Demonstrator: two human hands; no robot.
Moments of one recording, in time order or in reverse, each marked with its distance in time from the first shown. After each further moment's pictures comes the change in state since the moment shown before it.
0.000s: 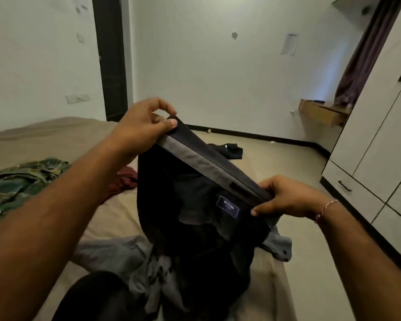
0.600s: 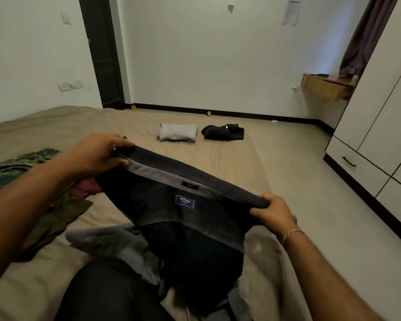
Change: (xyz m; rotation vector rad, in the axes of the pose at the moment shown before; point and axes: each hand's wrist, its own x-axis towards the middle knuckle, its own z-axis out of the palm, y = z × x) left_hand -0.030 -0.104 -0.053 0.848 -0.316 0.077; right_hand 0.043 0.107 0.120 0.389 0.559 0.216
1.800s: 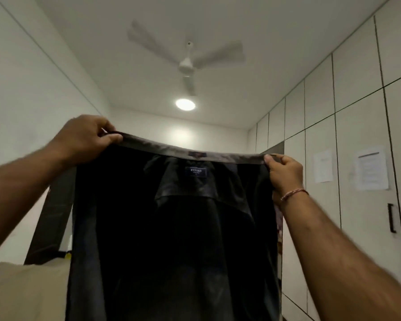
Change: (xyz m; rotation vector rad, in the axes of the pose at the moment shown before) left_hand 0.084 0.116 -0.364 -0.268 0.956 0.079; right_hand -0.017 -0.431 -0.301 0.569 0.556 -0.761
